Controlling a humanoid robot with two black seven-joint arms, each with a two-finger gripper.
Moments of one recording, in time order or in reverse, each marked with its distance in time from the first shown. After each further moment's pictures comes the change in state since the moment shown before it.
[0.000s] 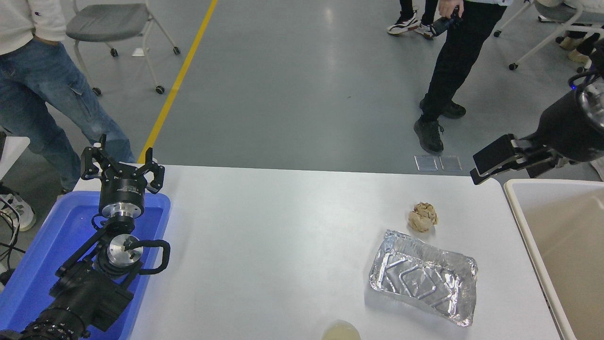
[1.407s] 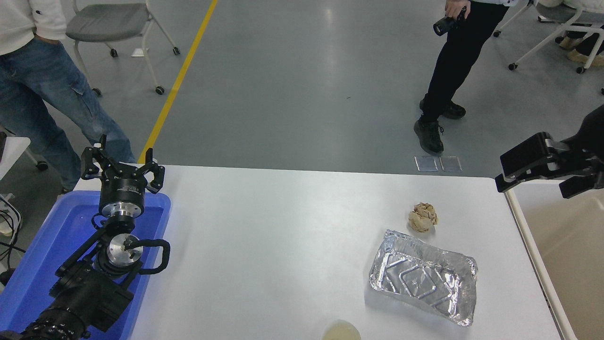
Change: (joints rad) left arm 0.000 0.000 0.000 0.000 0.000 0.000 0.000; right arm 0.045 0.063 -0.184 0.035 0.209 0.009 -0.009
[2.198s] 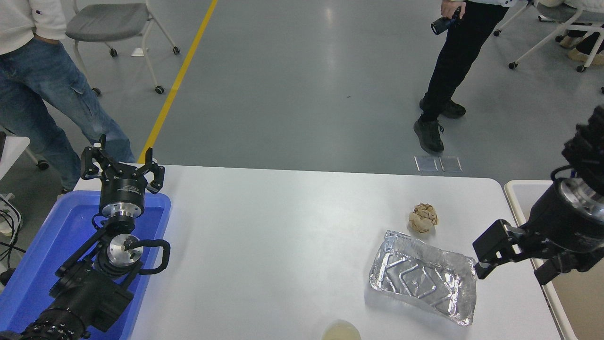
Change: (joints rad) left arm 0.000 0.000 0.000 0.000 0.000 0.000 0.000; right arm -0.483 0.068 0.163 0.000 0.061 -0.043 0.009
